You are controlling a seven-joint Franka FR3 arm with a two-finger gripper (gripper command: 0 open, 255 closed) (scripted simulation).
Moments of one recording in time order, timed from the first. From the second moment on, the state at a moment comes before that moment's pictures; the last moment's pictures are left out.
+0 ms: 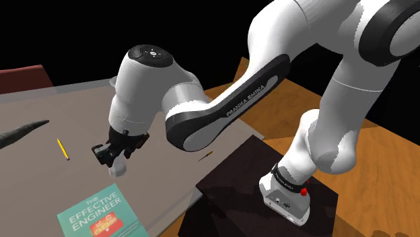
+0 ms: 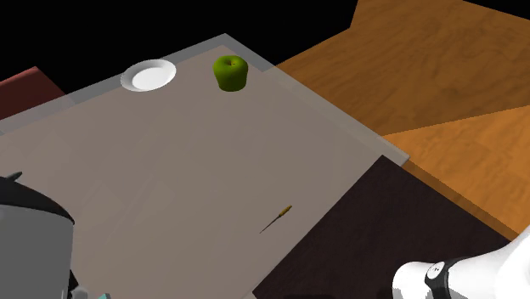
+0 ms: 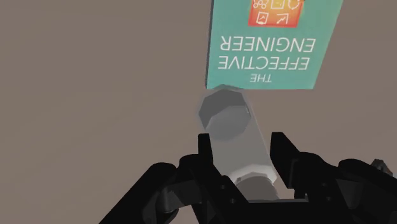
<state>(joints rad) 0.48 0.20 0.40 -2.18 -0.33 2.59 1.10</state>
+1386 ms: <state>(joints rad) 0.95 0.76 0.36 -1.37 -0.55 2.24 1.49</state>
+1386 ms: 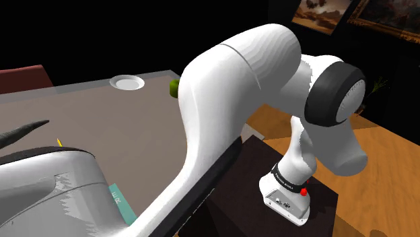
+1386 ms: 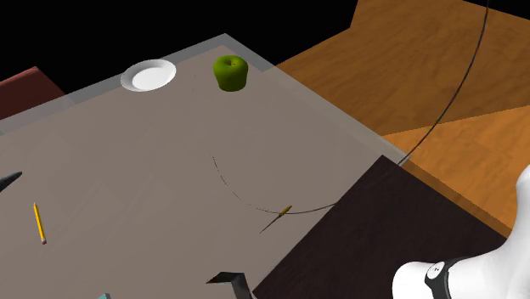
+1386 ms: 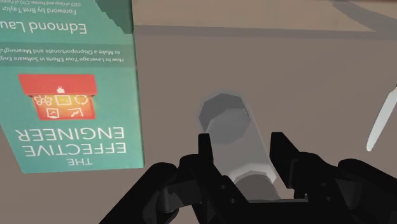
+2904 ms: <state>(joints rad) 1.03 0.96 0.32 -1.23 -0.60 2.29 1.54</state>
